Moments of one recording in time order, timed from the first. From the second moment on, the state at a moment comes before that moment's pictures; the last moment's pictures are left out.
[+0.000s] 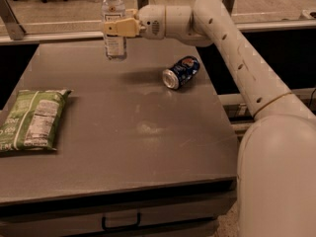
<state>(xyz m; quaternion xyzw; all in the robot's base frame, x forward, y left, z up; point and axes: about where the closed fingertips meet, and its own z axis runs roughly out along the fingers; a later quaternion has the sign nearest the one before) 0.708 0.118 0.989 -0.47 0.52 0.50 0.50</state>
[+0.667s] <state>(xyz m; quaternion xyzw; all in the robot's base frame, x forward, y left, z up) 0.658 0.153 1.017 -0.39 0.52 0.54 0.54</state>
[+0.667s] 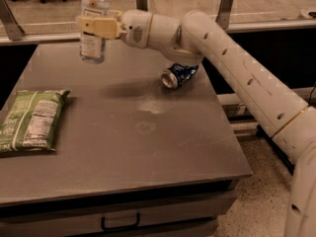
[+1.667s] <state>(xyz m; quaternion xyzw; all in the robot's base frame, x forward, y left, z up) 0.598 0.187 0.955 -0.40 0.61 0.47 0.50</state>
